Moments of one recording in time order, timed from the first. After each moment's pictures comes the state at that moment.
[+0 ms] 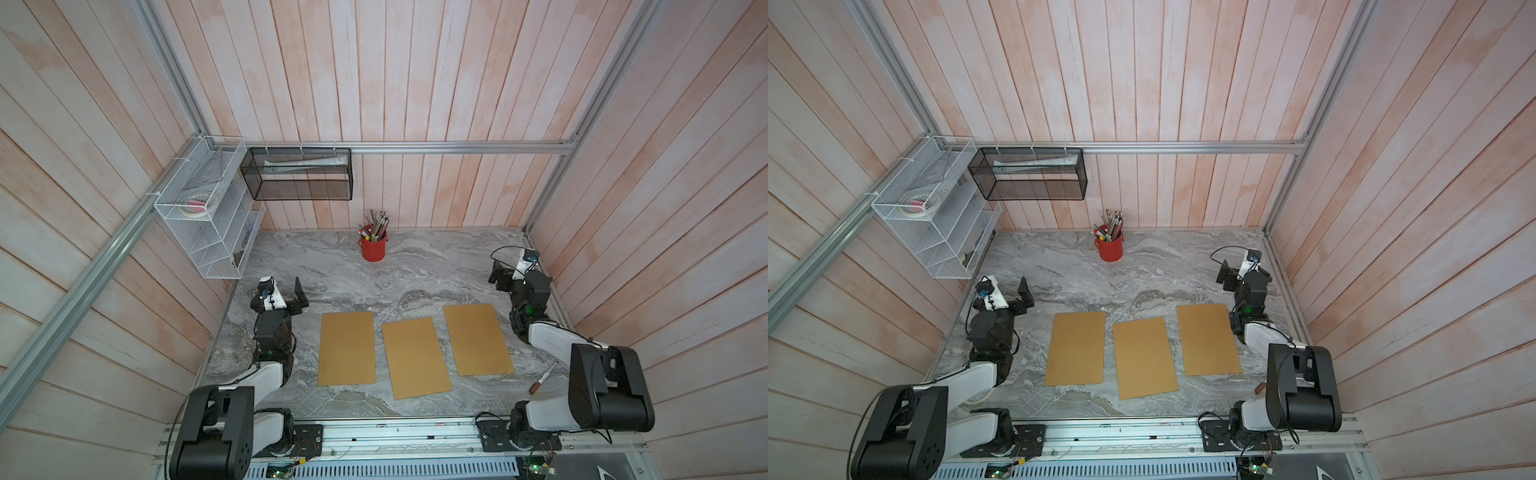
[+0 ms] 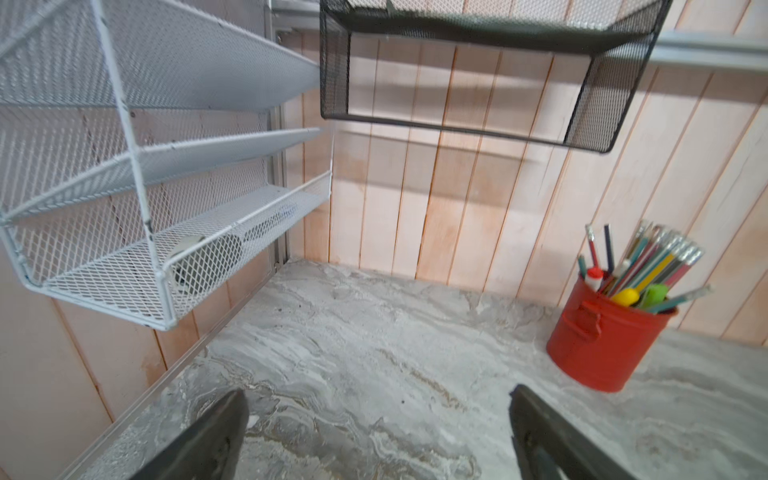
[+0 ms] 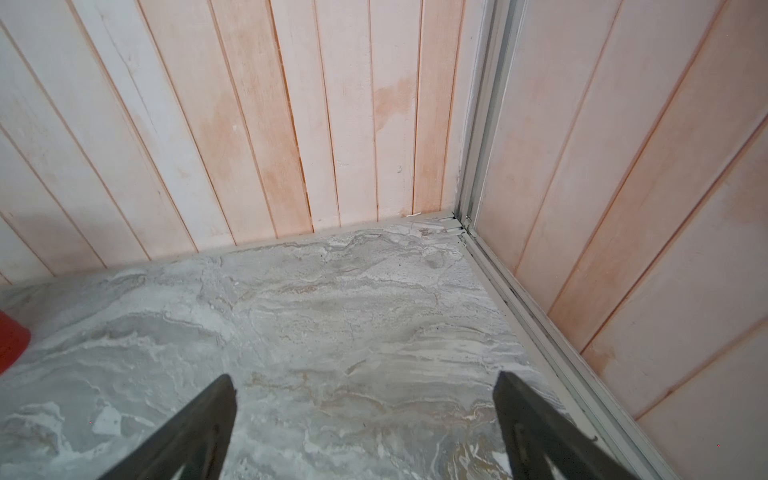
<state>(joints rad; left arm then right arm) 0.00 1.17 0.28 0.90 -0.19 -0.14 -0.03 1.42 0.66 0.55 0.09 0.13</state>
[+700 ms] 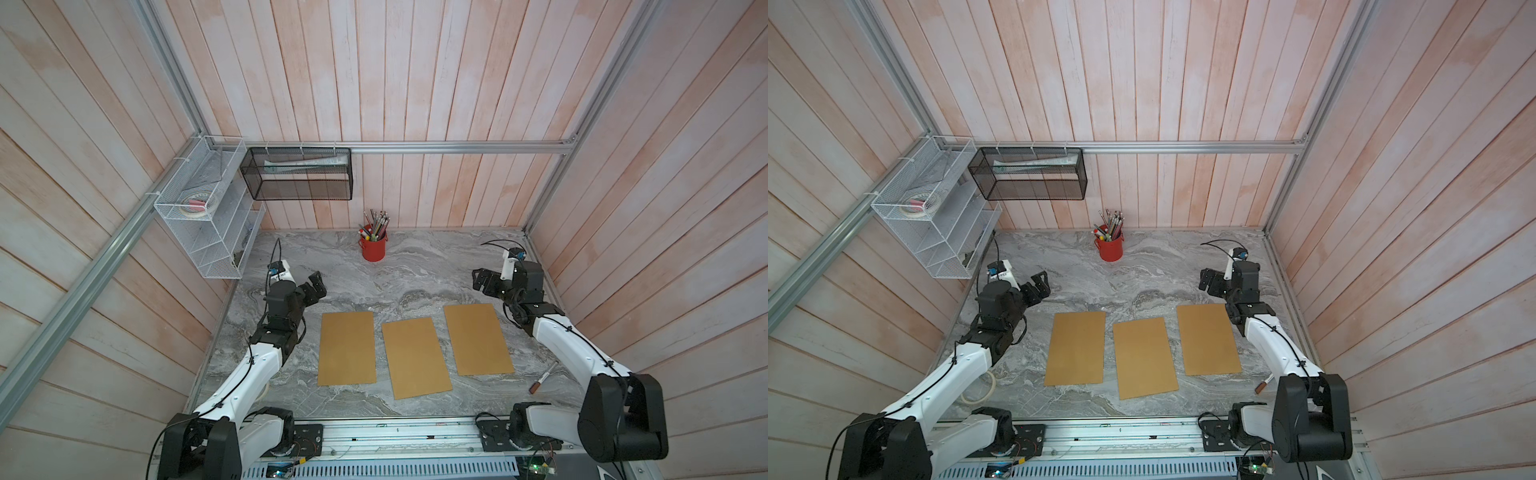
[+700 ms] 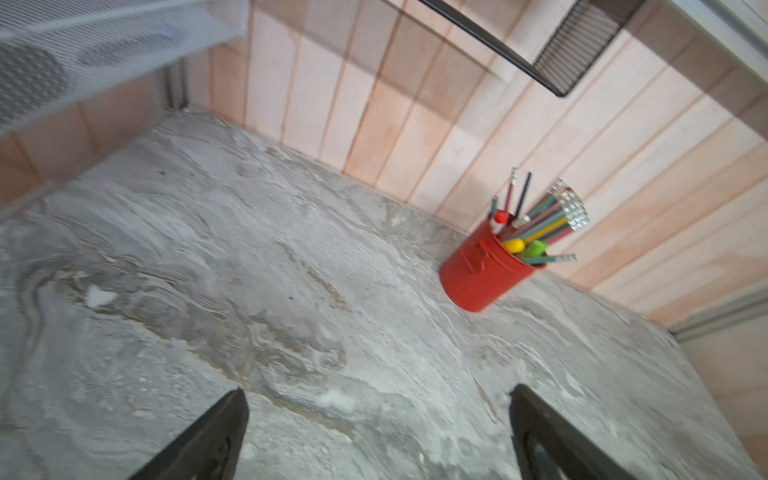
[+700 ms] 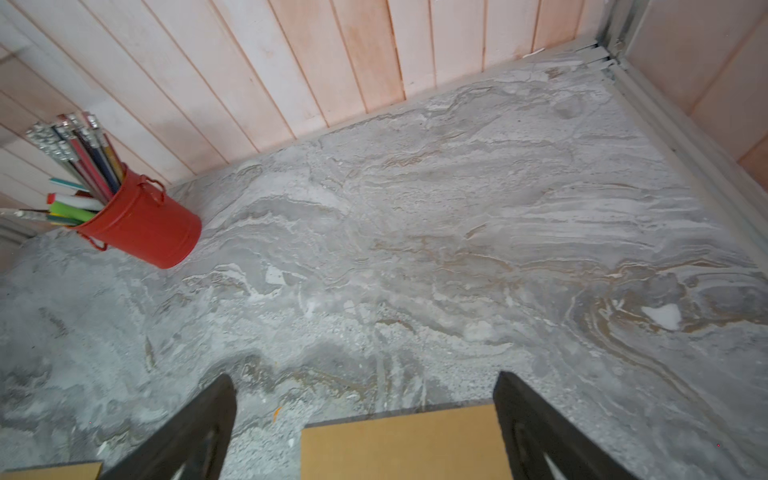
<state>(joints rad) -0.21 1.12 0.63 0.12 -0.11 -0.49 0.11 1.27 0.77 -0.05 -0.09 0.34</state>
